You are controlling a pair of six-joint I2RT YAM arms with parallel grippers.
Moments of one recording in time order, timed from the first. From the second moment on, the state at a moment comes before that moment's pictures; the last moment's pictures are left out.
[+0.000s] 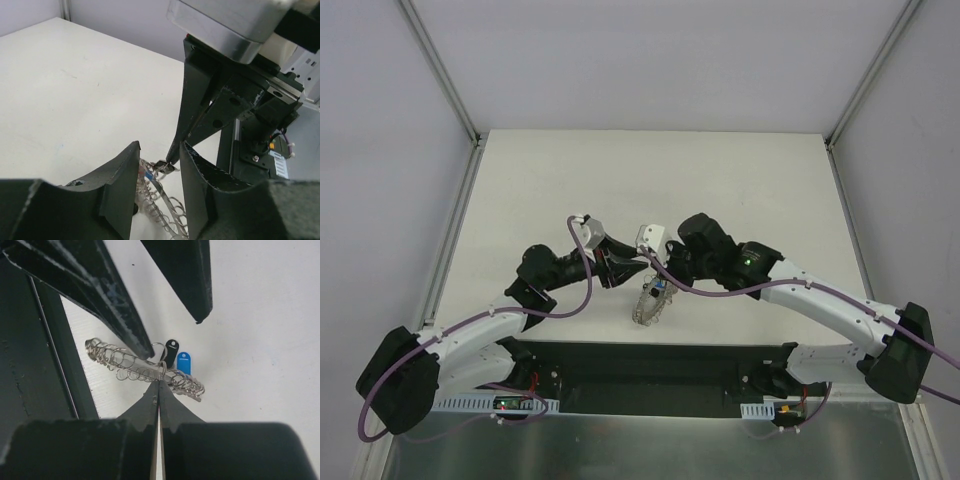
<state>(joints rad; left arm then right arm) -0.67 1.00 0.37 0.78 0.57 -0.31 0.96 1.22 1.03 -0.55 -0.18 -0.30</state>
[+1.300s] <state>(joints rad) -0.56 1.42 0.78 0.18 1.20 0.22 0.96 1.23 1.03 -0.59 -0.22 -0.36</state>
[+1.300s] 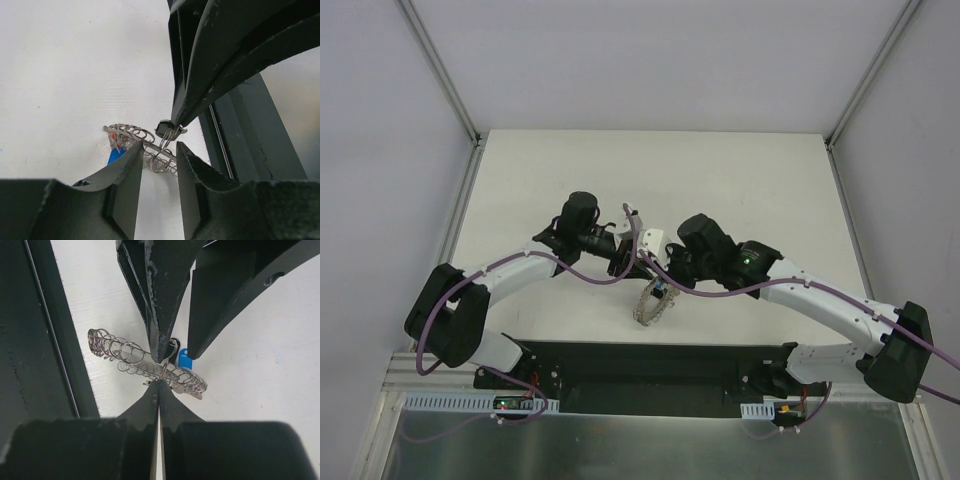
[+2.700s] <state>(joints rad) -0.65 1.49 0.77 0.23 1.08 0.17 0.94 1.23 1.03 -0.64 -0.24 -0.39</state>
